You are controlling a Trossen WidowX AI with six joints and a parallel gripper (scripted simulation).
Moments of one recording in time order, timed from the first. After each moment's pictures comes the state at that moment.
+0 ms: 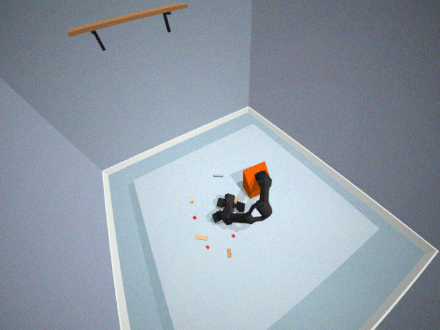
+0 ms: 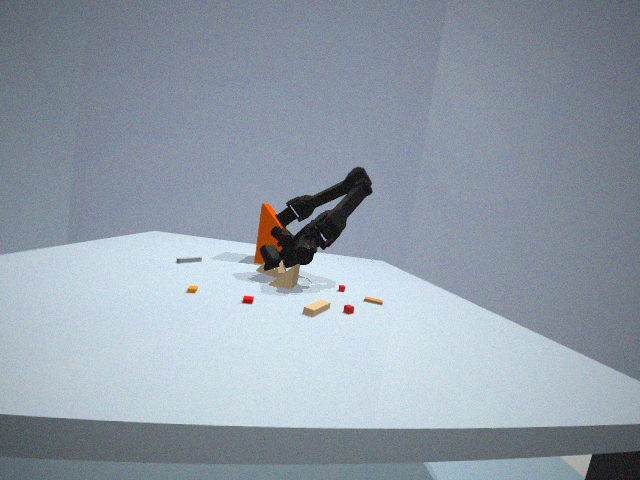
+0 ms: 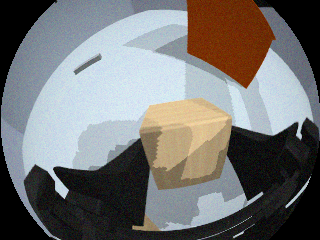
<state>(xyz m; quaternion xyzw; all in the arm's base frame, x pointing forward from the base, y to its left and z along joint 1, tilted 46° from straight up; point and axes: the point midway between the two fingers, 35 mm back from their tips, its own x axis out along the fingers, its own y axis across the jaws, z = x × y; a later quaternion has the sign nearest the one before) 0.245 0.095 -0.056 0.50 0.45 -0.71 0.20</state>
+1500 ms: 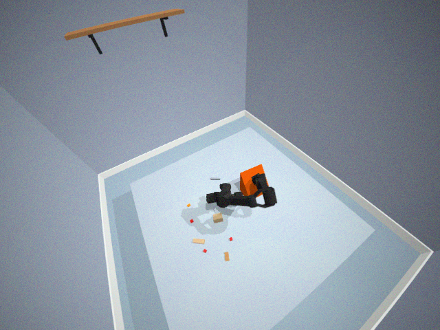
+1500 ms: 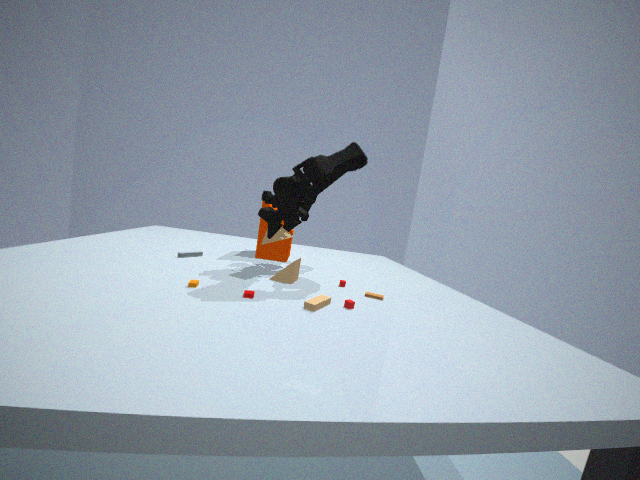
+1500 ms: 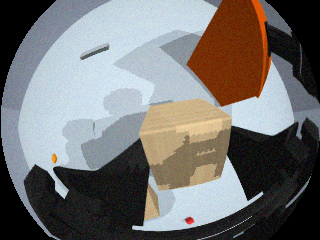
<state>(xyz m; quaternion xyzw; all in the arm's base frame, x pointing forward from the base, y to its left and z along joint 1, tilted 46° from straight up) 0.230 0.018 -0.001 0.59 0.55 -0.57 0.16</state>
